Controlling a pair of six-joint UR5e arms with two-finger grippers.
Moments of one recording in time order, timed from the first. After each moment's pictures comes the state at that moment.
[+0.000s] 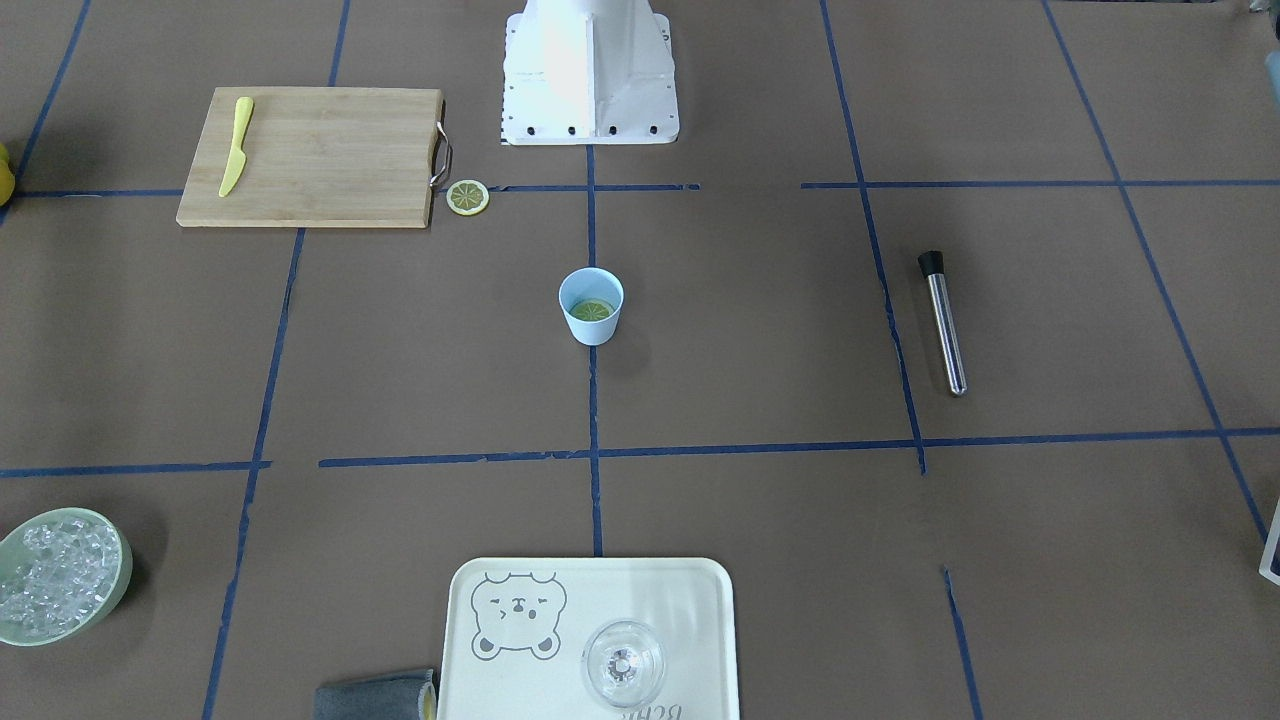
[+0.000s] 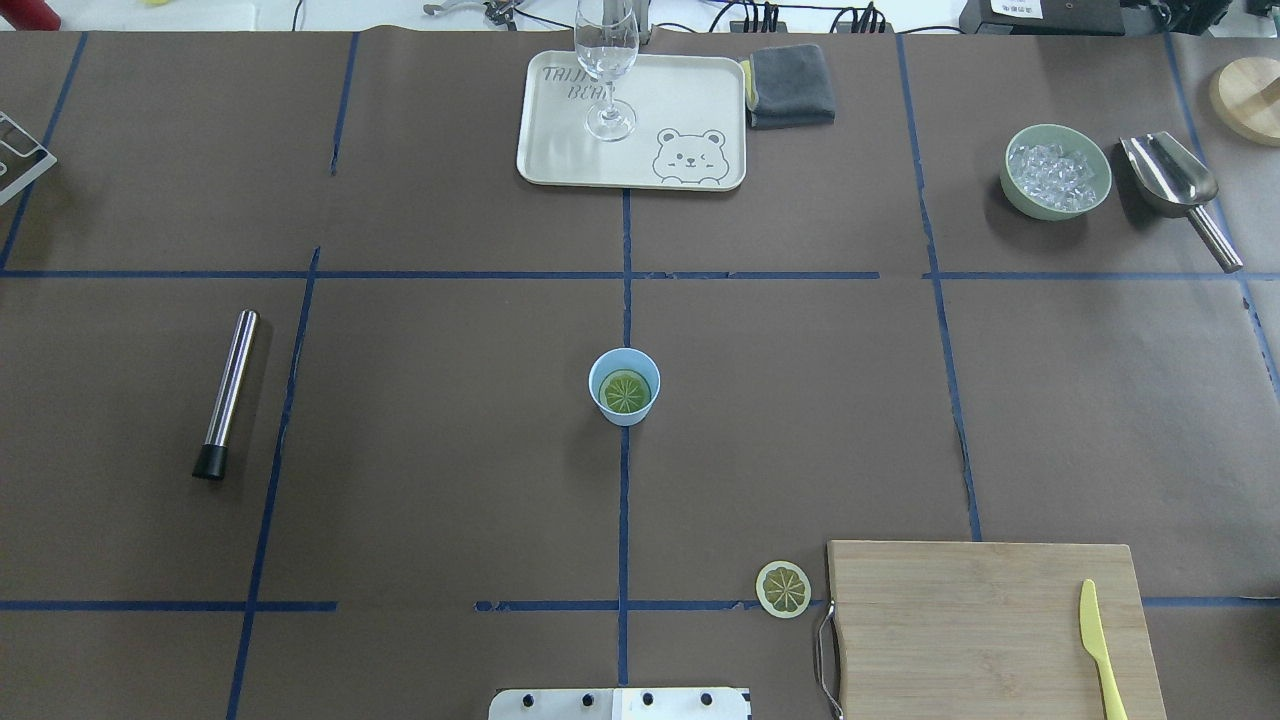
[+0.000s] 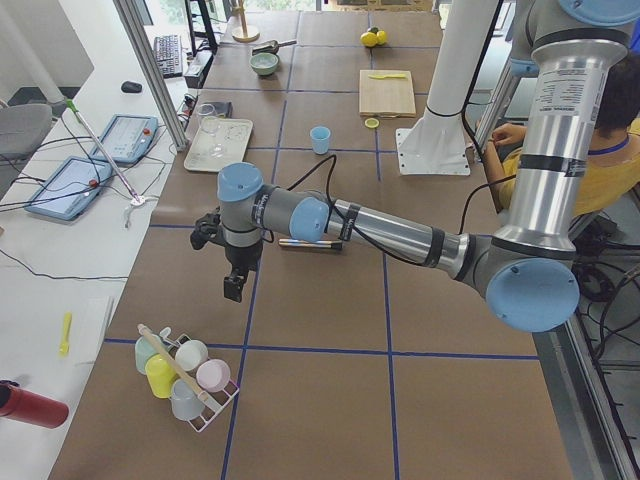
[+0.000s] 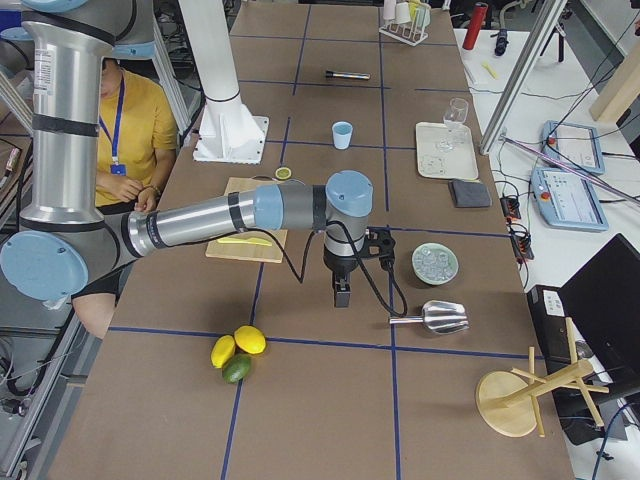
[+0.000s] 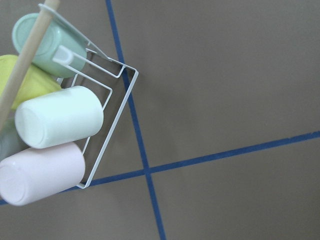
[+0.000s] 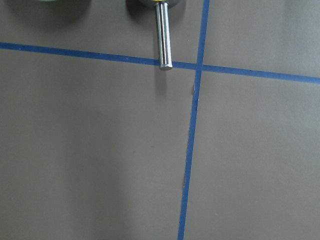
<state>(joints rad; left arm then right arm) -1.50 -1.63 -1.72 -1.57 -2.23 0.06 1.51 -1.69 1.95 -1.79 2.28 -0.01</state>
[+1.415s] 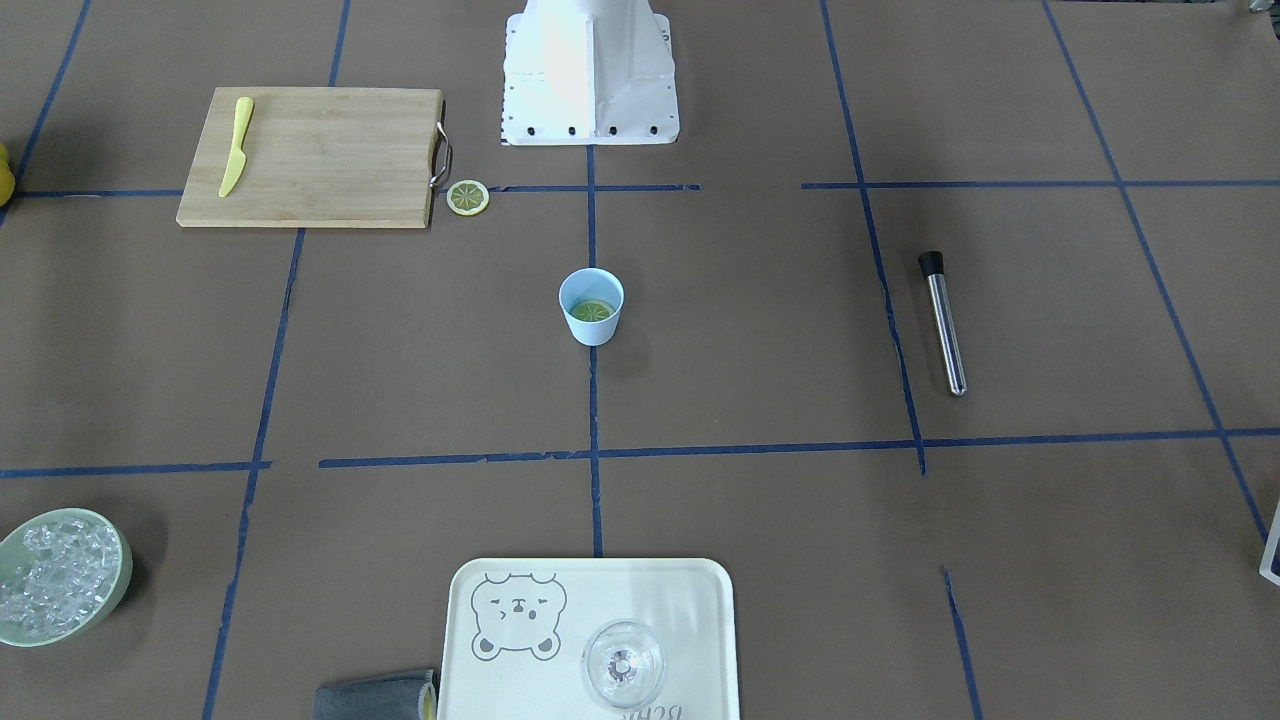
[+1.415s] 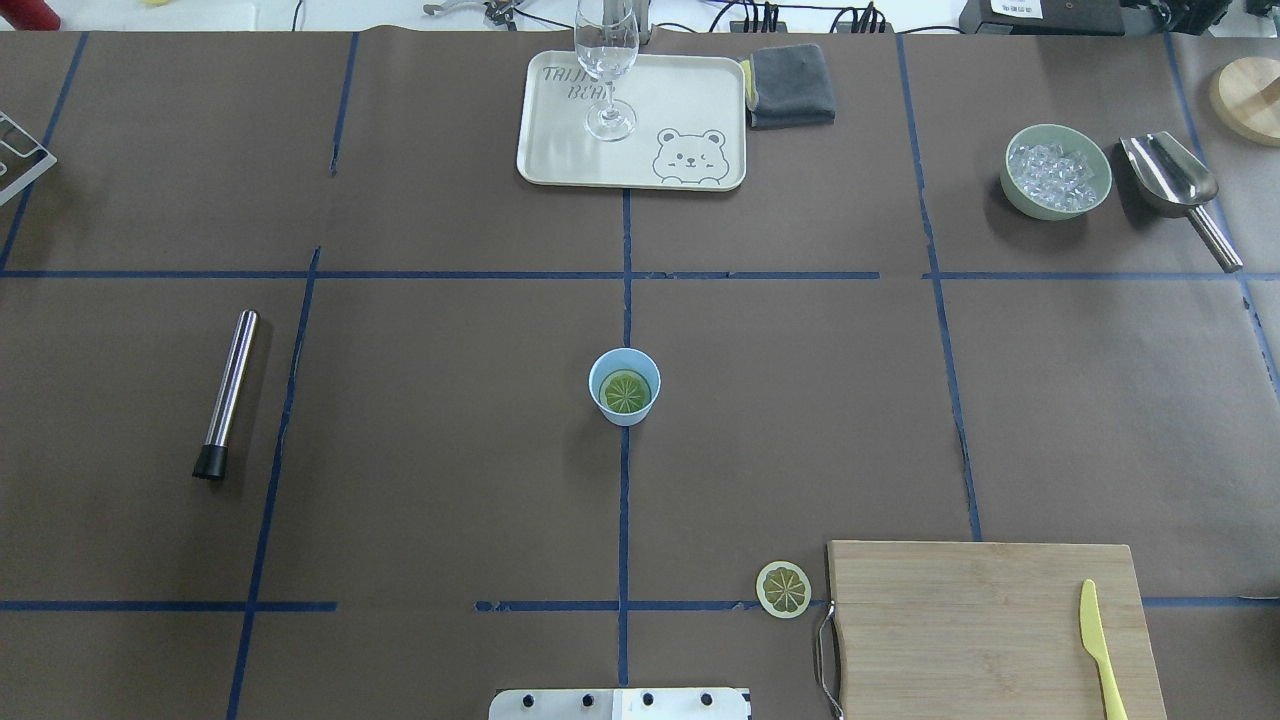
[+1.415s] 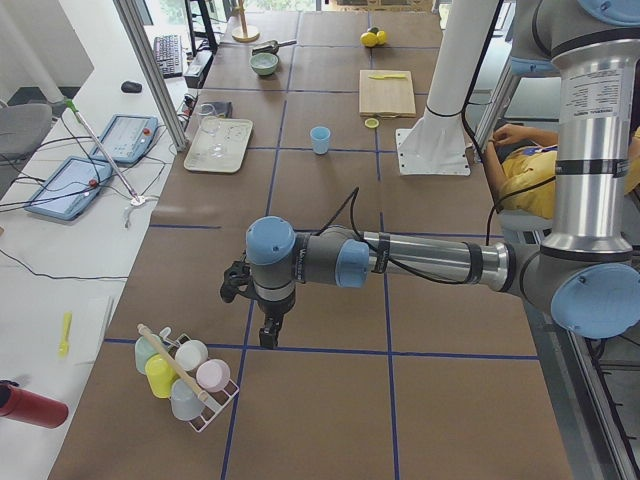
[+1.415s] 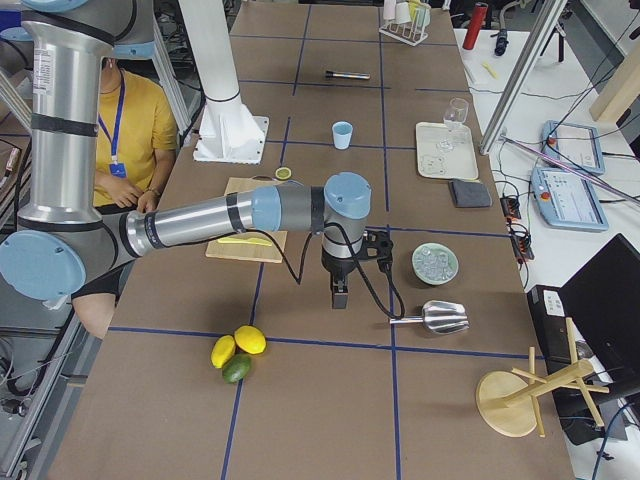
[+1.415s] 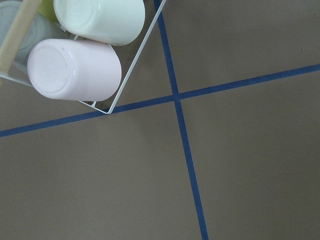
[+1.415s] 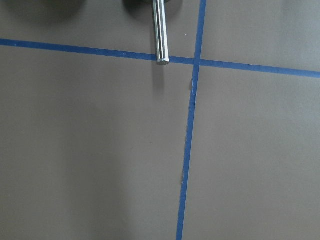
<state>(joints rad) -1.56 -1.52 -1.71 -1.58 -2.31 0.13 1.51 -1.70 1.95 -1.79 2.28 -0.01</state>
